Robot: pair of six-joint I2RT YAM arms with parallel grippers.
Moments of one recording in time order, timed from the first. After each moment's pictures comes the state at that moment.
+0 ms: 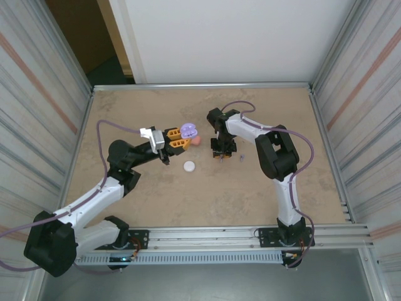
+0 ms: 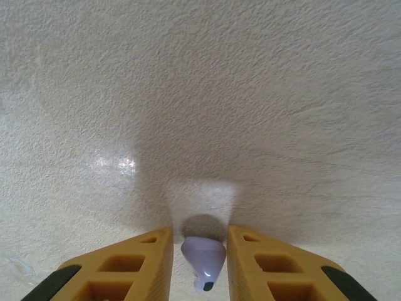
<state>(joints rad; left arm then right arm) -0.50 1.07 0.58 0.86 0.76 -0.04 0.56 2.16 1.64 -1.01 -0.07 0.52</state>
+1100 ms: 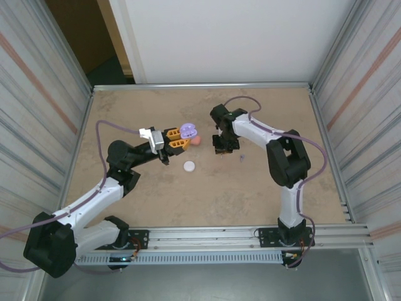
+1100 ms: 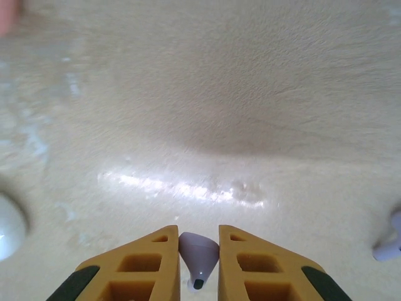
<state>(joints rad) -0.50 1.06 0.58 0.86 0.76 -0.04 0.56 1.98 1.54 -0.95 -0.07 0.46</state>
